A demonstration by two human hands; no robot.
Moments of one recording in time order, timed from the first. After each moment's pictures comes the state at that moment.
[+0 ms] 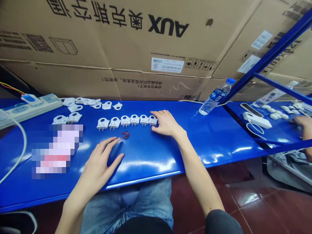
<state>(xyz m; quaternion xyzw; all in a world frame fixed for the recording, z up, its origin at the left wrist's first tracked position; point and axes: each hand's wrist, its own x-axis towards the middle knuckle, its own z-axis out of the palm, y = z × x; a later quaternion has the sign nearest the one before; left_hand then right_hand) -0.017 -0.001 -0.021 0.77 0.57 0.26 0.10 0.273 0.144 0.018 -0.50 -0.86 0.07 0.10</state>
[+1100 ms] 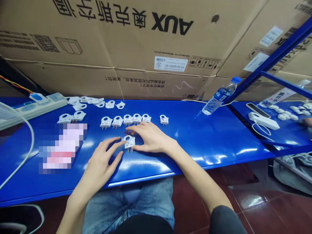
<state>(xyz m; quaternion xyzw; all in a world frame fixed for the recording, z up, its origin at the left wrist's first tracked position) -0.018 -0.002 -0.014 0.78 0.55 0.27 0.10 0.214 0.090 0.039 -0.30 -0.92 0.20 0.16</state>
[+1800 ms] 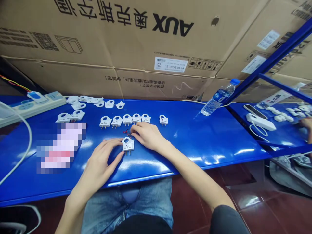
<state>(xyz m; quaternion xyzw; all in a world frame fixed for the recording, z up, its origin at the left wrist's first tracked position) -0.018 0.000 -0.013 0.78 0.53 0.30 0.12 0.201 0.098 0.013 -0.38 -0.90 0.12 0.17</state>
